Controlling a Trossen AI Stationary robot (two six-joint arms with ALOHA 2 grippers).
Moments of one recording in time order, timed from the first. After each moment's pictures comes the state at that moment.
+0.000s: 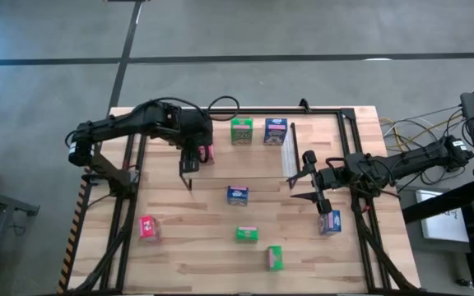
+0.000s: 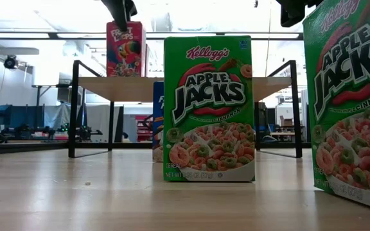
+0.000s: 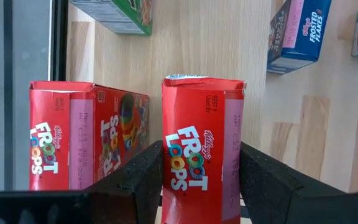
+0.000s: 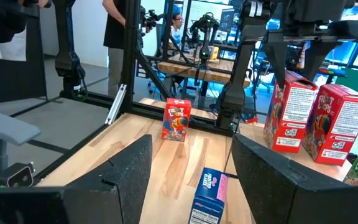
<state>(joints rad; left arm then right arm) 0.13 1.57 1.81 -1.46 -0.15 0.10 0.18 0.80 0.44 0.37 -0.08 -0.15</state>
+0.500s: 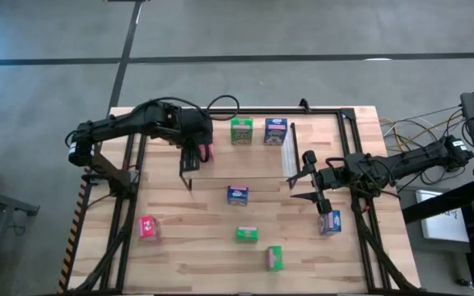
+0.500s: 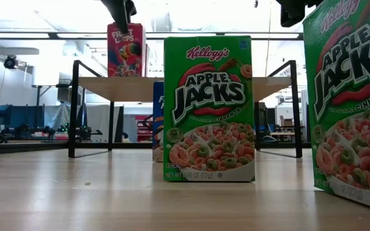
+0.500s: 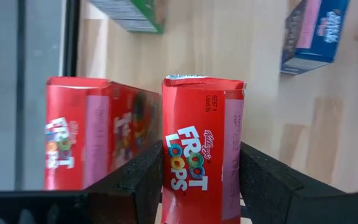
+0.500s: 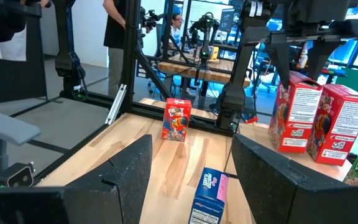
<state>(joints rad) 0.14 1.57 1.81 -1.46 -0.19 0.09 0.18 0.80 0.44 0.37 -0.08 -0.15</state>
